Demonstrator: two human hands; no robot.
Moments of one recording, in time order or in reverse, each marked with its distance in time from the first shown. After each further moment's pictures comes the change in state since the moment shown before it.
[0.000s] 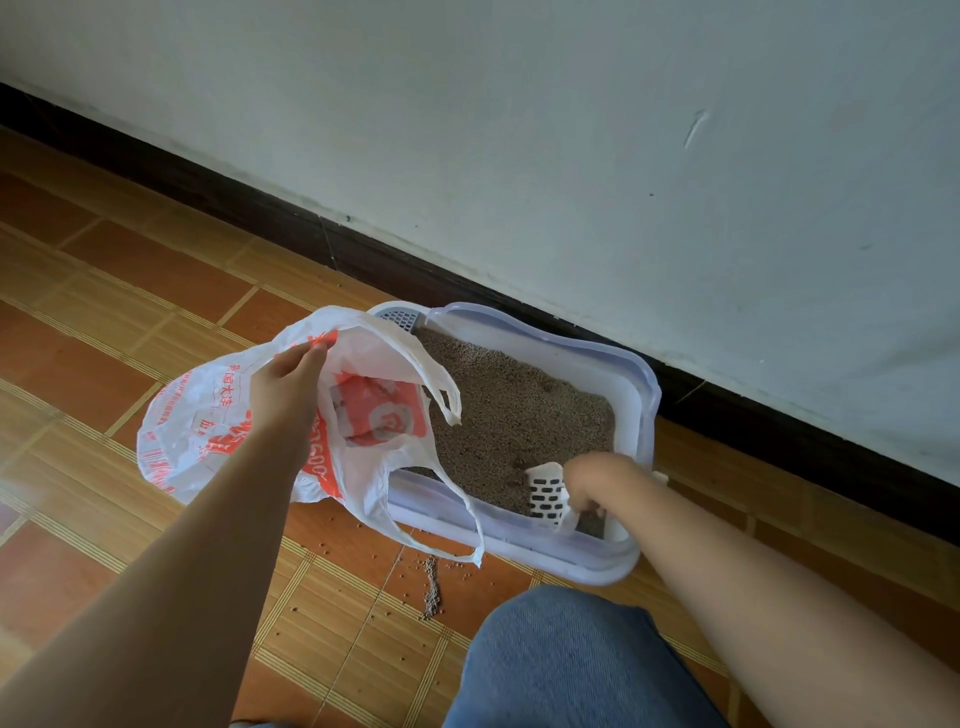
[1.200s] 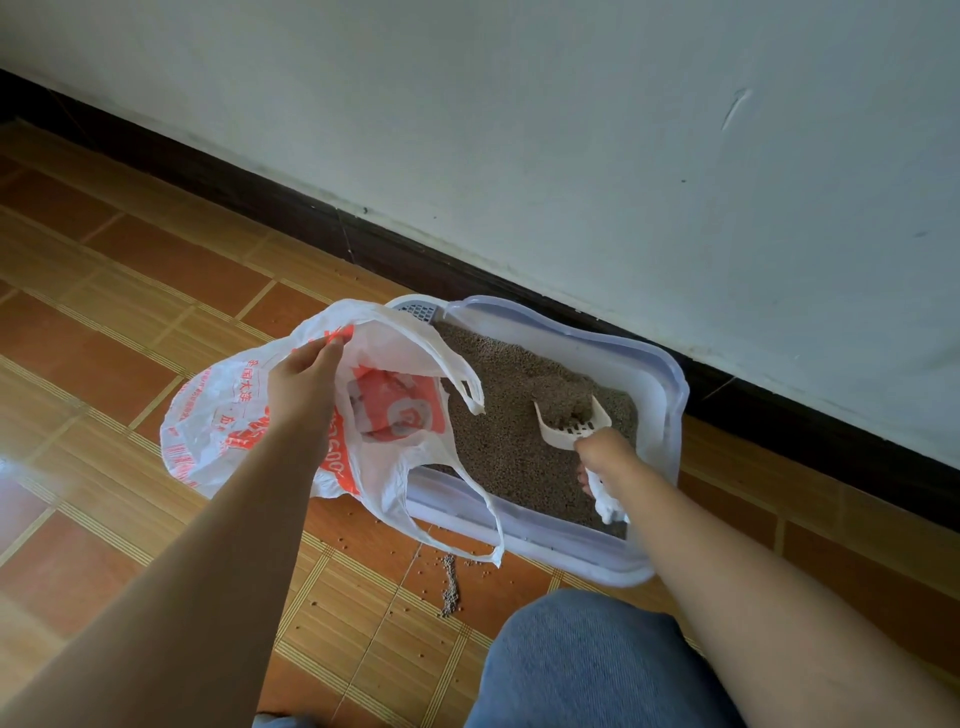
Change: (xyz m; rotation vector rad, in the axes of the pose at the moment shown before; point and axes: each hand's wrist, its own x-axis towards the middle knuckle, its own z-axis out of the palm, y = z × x) left_hand 0.006 -0.004 0.000 -0.027 -0.002 -0.003; right_hand 0.064 -0.004 0.015 1.574 0.071 0.228
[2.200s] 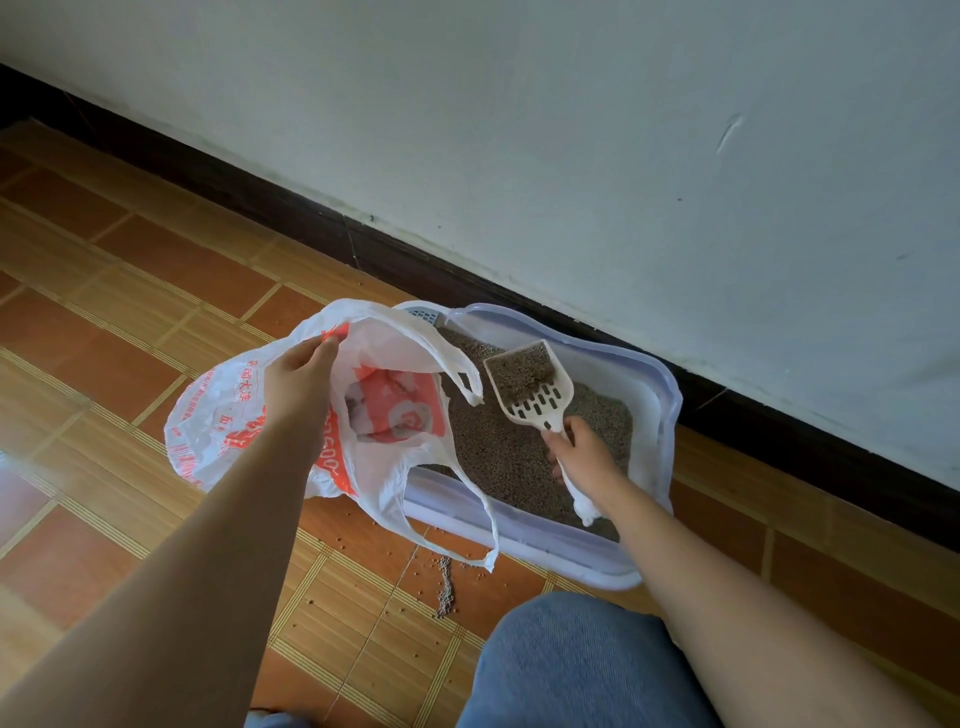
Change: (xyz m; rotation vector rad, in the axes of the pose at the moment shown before) left_hand 0.003 0.004 -0.008 -0.017 0.019 -0.008; right_hand -0.039 0.007 0.004 -0.188 -0.109 -0.644
